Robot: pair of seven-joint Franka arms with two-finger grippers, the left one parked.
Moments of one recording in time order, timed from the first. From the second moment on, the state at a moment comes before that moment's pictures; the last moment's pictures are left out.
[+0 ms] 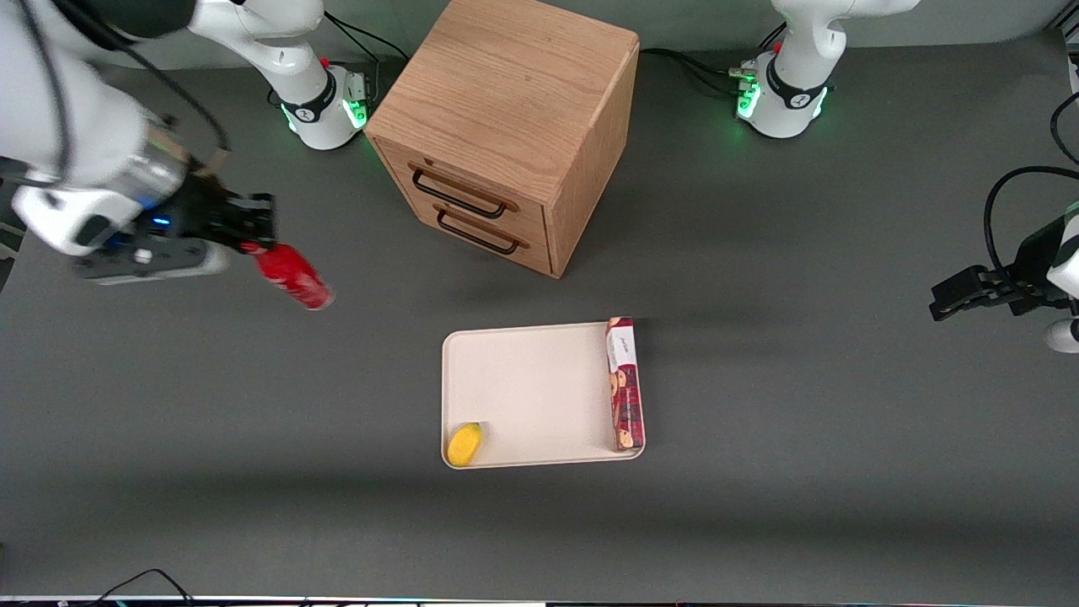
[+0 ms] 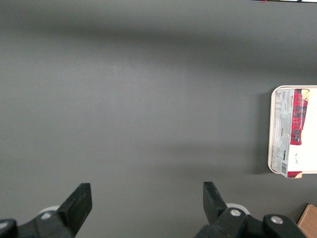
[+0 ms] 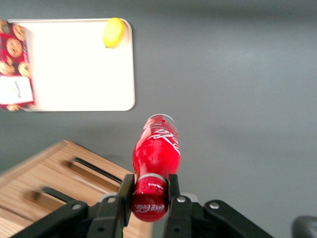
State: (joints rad) arm -0.01 0.27 0.45 -1.26 -0.04 1.42 0.44
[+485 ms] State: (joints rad) arm 0.00 0.52 0.65 -1.35 -0.21 1.69 0.75
